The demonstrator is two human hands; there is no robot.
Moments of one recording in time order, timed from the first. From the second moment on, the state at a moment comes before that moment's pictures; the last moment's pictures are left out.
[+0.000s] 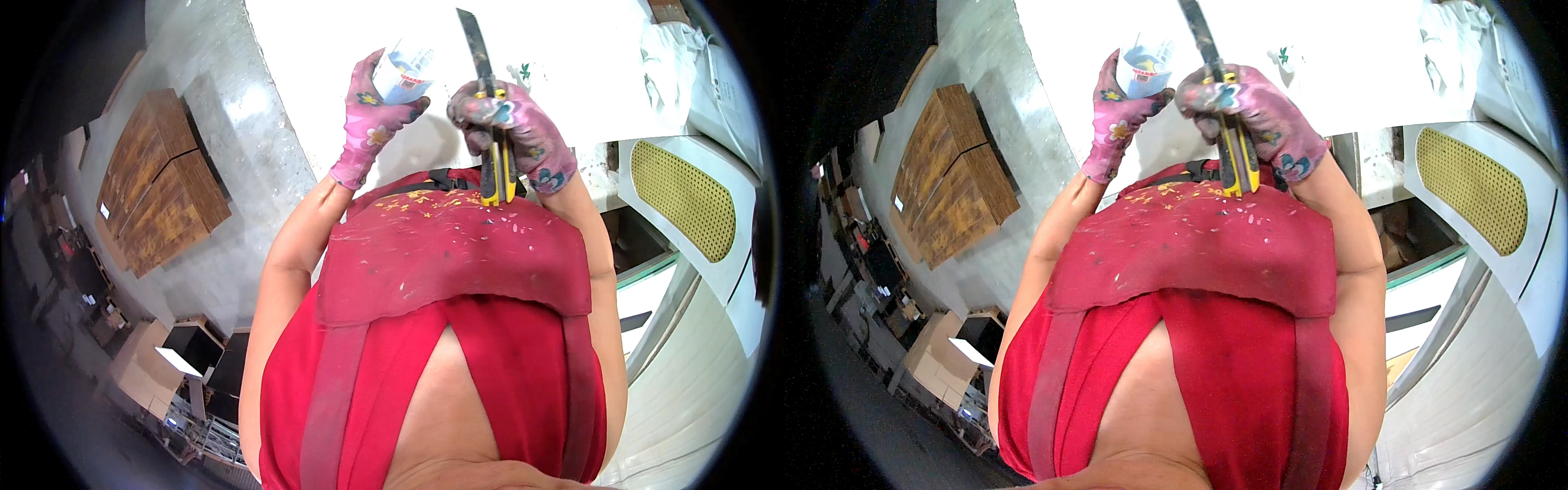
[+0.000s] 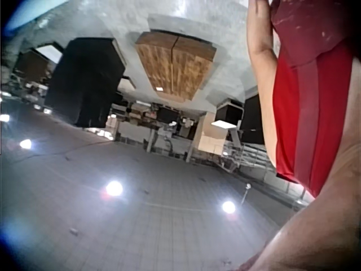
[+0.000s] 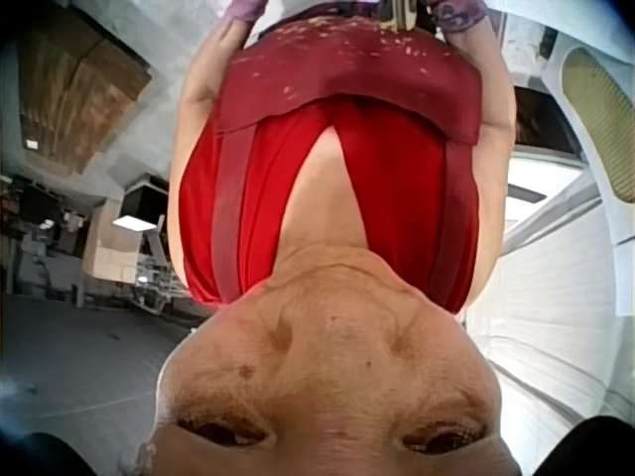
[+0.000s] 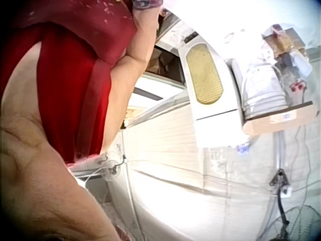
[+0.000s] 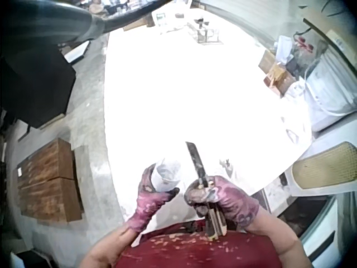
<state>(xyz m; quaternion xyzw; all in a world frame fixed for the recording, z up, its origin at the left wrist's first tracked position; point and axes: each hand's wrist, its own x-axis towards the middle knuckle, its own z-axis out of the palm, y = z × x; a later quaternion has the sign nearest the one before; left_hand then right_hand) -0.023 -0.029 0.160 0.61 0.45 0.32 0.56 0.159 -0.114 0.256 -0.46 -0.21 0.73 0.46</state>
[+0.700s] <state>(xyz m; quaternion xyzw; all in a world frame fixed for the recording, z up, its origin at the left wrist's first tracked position) -0.051 -0.001 0.150 0.57 0.41 0.25 0.67 0.205 -0.156 0.218 -0.77 -0.30 0.48 0.30</state>
